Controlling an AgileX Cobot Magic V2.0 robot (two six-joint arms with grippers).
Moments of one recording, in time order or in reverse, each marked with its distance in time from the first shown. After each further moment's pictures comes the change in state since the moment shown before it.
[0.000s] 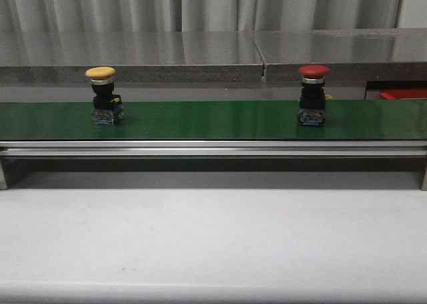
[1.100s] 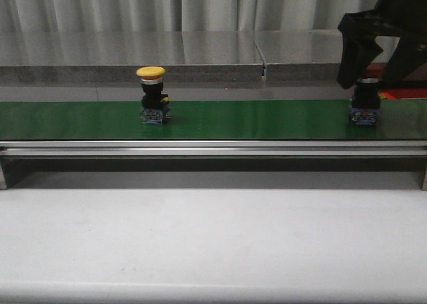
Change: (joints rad) left arm 0.000 -0.002 0.000 0.000 0.000 0.002; right arm 0.177 0.788 -0.564 -0.056 0.019 -0.015
